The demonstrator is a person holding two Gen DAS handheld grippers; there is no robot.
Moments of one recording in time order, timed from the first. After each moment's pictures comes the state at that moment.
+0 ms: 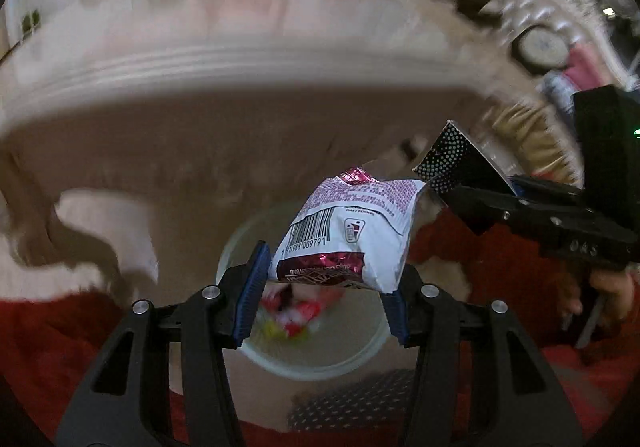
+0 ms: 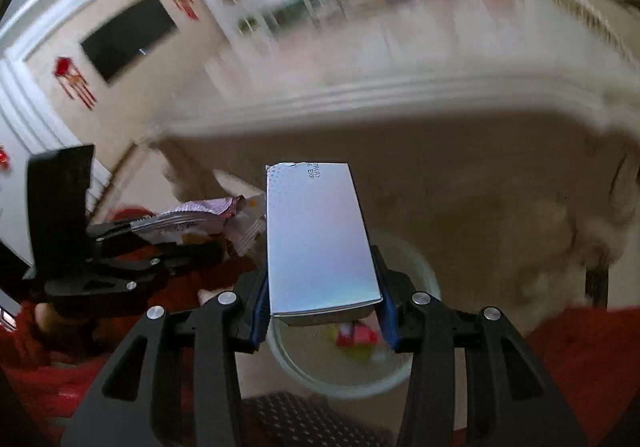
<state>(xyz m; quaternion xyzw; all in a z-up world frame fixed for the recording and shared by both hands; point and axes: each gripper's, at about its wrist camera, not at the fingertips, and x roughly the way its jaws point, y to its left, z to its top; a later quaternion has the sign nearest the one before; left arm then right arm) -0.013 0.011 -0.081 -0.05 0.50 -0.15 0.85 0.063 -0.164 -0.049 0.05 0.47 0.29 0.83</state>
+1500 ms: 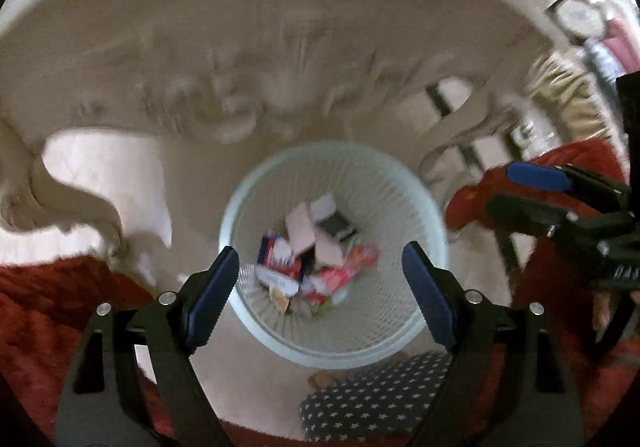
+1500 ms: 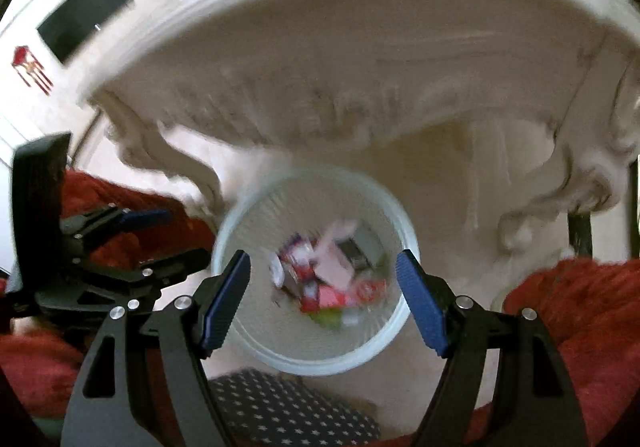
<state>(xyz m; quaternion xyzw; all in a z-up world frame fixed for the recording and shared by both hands) -0.015 0.007 -0.119 -0.04 0.53 -0.13 0.84 0.046 -0.164 -0.088 0.03 0.51 0.23 0.83</state>
